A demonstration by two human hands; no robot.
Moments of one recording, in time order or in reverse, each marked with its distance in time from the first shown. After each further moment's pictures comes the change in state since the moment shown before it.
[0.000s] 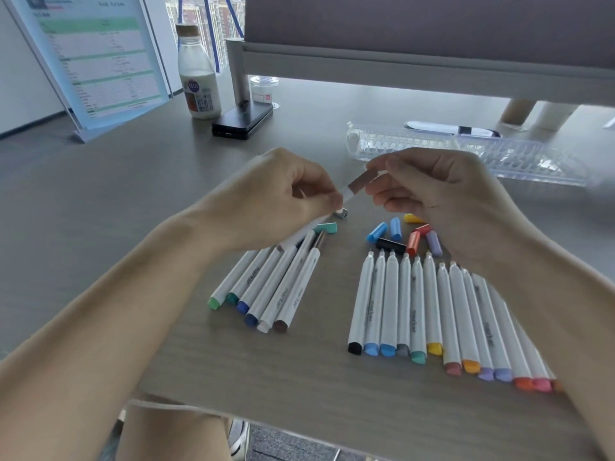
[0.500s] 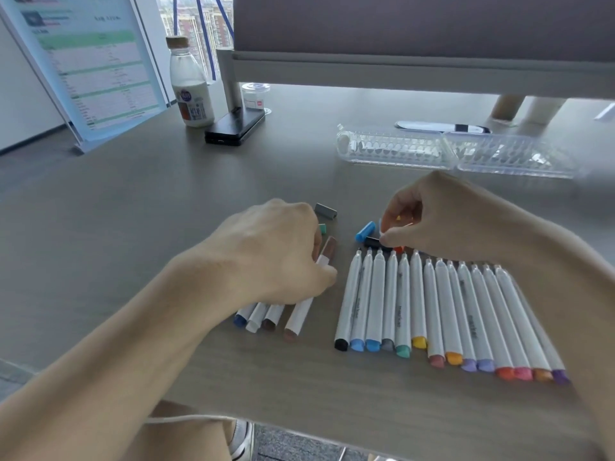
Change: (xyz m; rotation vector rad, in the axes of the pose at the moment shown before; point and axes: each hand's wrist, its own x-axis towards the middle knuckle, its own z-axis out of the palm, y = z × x) left_hand -0.024 0.038 0.025 0.555 -0.177 -0.241; right_hand -0.003 0.000 -0.030 -0.957 -0.222 0.017
